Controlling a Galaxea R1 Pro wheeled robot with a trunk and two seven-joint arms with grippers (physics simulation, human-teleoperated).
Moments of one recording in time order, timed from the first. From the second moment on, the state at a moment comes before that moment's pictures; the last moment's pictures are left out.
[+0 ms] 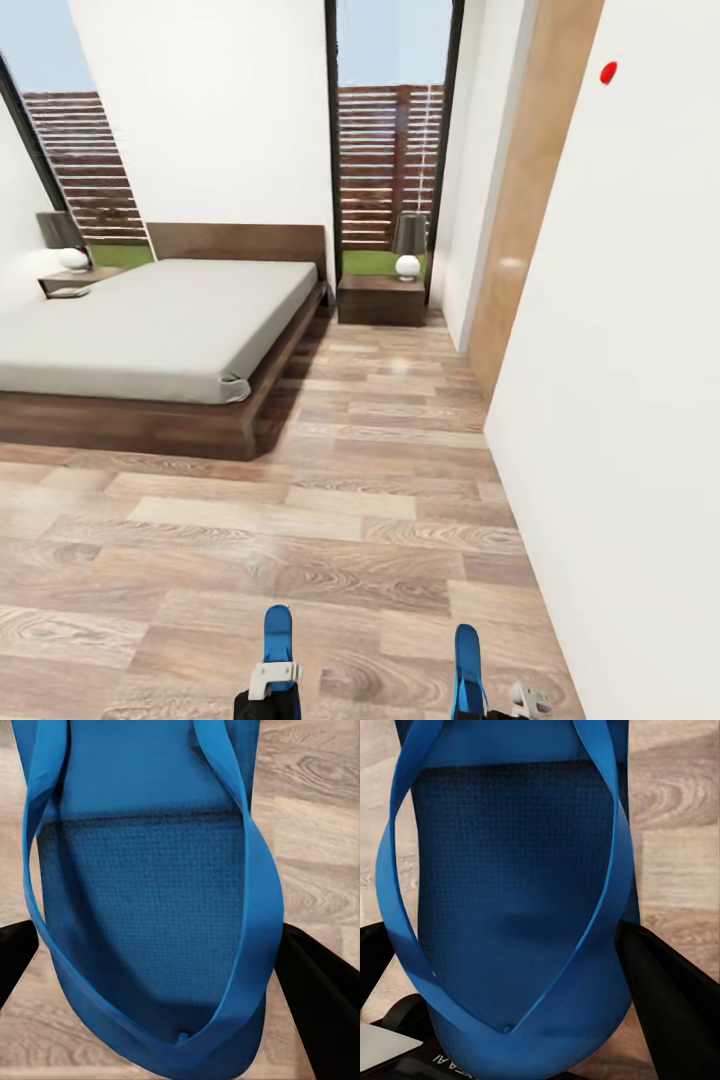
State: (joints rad) left arm -0.38 -0.10 -0.04 -0.22 0.08 -0.19 -0.08; right arm -0.50 -0.16 -0.29 0.04 0.04 0.04 0.70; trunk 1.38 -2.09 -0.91
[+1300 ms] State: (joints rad) left arm -0.38 -0.10 -0.04 -0.22 0.08 -0.19 -0.08; right arm -0.50 -0.16 -0.29 0.04 0.04 0.04 0.70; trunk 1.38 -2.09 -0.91
